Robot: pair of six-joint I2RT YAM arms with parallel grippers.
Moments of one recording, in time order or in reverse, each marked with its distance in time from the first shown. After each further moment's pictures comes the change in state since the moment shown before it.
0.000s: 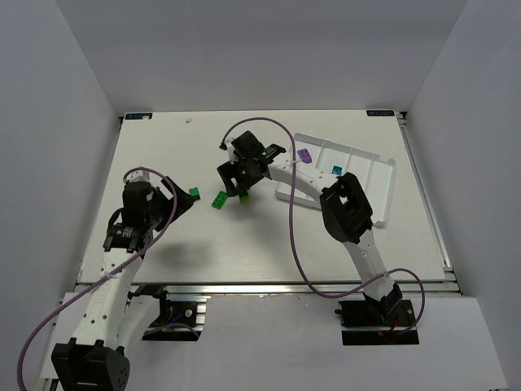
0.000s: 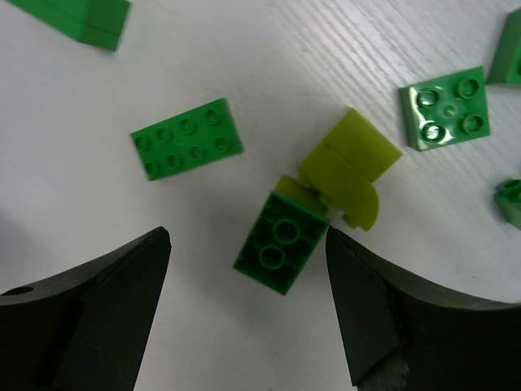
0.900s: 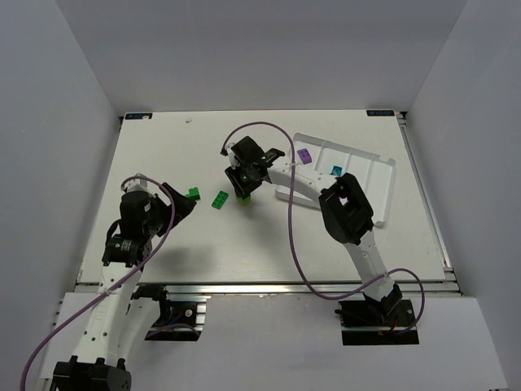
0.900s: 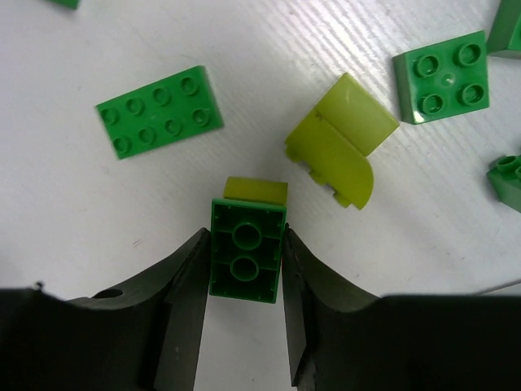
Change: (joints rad) left arm 0.000 -0.126 -0.064 -0.006 0.009 -0.035; right arm 0.013 -0.002 -0.058 0.006 0.093 -0.032
